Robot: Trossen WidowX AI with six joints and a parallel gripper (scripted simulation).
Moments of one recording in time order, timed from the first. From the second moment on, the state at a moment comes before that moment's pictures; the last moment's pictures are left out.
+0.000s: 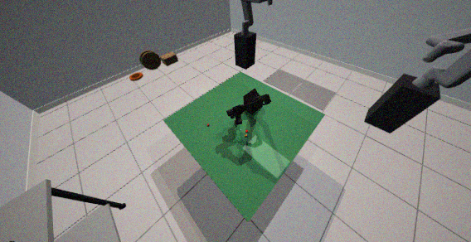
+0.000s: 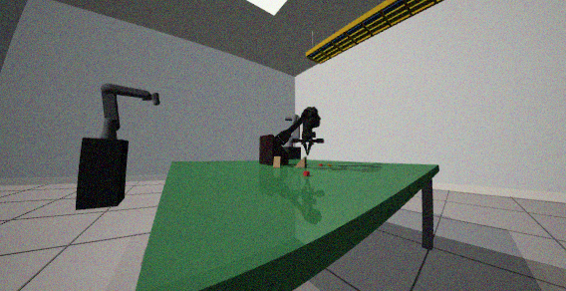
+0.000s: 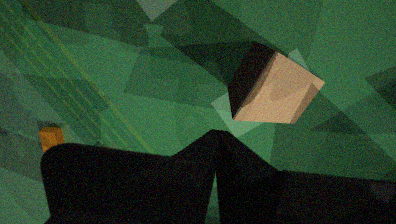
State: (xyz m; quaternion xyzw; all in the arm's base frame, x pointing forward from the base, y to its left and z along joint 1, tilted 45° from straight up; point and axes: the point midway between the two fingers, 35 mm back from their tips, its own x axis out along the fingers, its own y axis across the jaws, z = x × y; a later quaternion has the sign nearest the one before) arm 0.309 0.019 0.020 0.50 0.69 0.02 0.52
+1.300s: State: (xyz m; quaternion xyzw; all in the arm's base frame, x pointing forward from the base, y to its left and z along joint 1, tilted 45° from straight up) arm 0.320 -0.007 -0.050 0.60 0.67 -0.11 0.43
